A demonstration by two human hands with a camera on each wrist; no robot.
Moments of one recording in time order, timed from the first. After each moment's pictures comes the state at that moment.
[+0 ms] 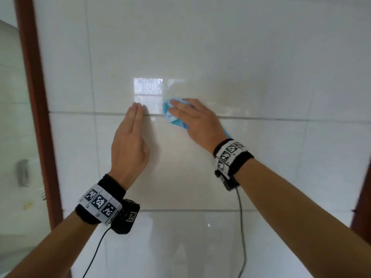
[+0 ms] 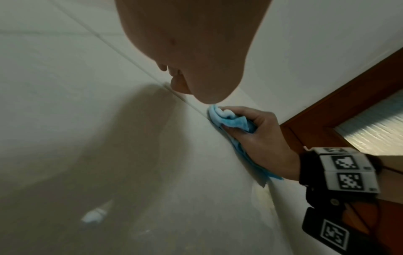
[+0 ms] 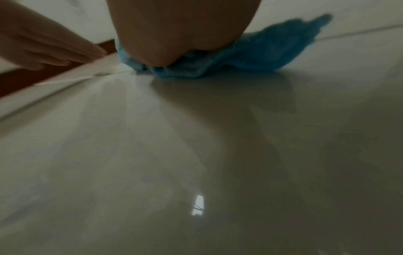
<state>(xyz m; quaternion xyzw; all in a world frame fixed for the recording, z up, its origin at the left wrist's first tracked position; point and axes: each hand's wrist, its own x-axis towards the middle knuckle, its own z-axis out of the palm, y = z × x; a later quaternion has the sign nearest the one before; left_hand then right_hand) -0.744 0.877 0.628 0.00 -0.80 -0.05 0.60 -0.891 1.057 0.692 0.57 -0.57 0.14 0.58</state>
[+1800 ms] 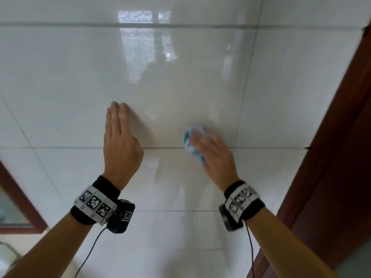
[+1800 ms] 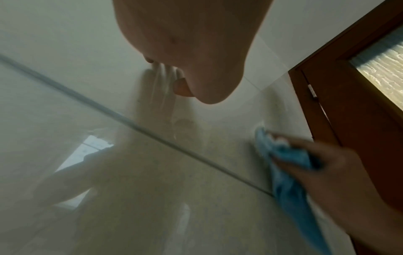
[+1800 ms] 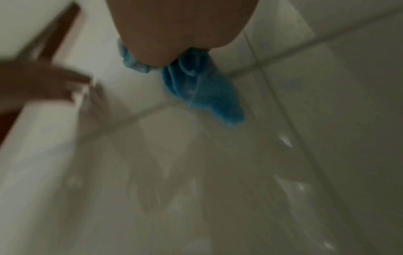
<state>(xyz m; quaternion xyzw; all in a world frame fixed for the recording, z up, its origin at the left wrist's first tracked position) -0.816 1.059 0.454 0.12 -0.84 -0.05 0.52 -0.952 1.294 0.416 0.54 -0.64 0.29 0.47</state>
